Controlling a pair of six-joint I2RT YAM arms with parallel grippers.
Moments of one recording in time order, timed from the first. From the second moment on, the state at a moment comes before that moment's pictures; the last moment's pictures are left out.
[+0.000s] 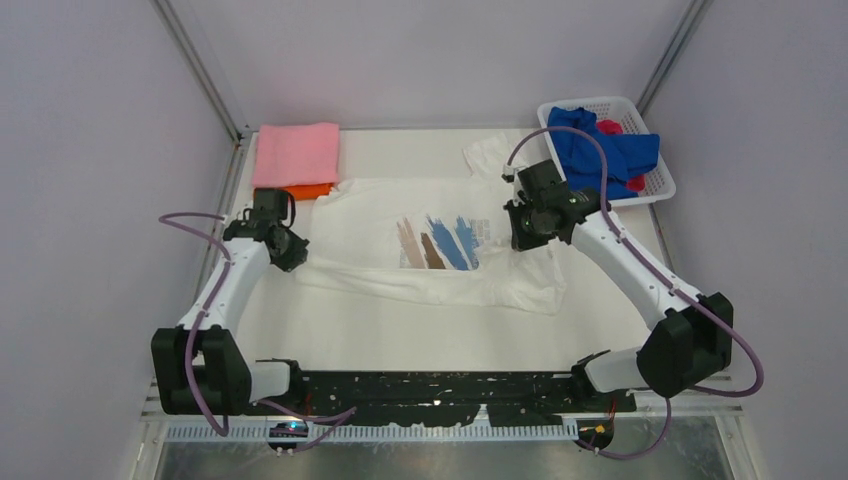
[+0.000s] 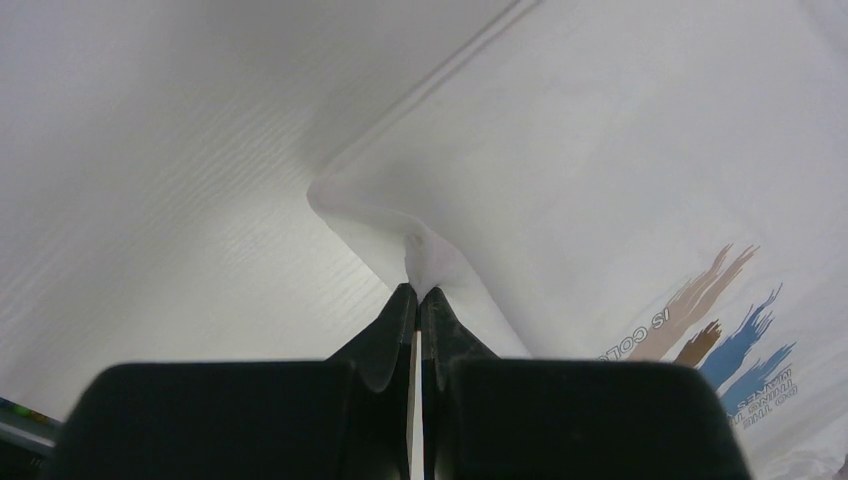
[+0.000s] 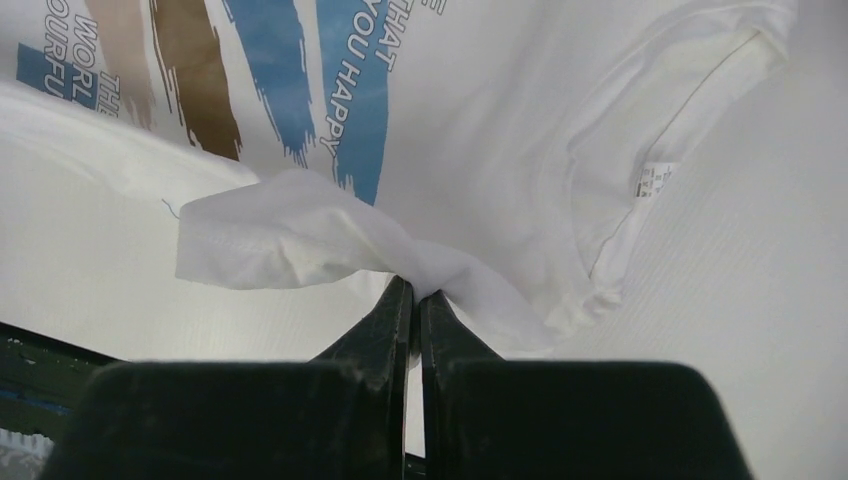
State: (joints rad) left arm -0.02 1.26 0.94 -0.78 -0.18 -0.91; right arm 0.42 1.36 1.19 -0.87 0.00 0.13
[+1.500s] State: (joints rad) left arm -0.06 1.61 1.04 -0.58 0.10 -0.79; right arm 0.41 1.74 1.18 -0.50 -0.22 0.17
